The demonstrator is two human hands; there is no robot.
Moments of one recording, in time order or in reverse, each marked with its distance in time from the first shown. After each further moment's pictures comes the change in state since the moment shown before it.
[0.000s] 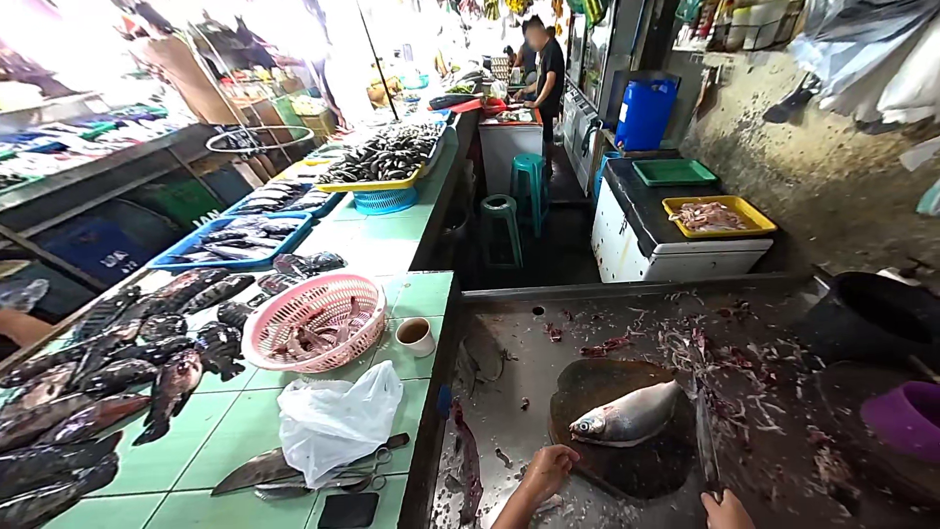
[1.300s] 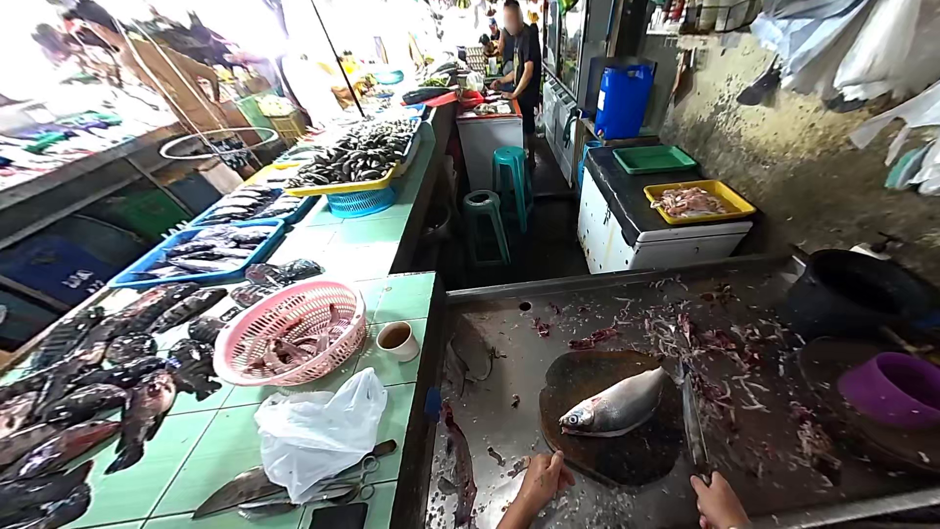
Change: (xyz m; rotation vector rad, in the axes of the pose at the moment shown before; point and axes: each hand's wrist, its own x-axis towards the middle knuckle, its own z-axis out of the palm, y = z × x) left_hand -0.014 0.001 0.019 -0.007 0.012 -0.152; right_hand 0.007 0.006 0.003 0.055 -0.021 0.011
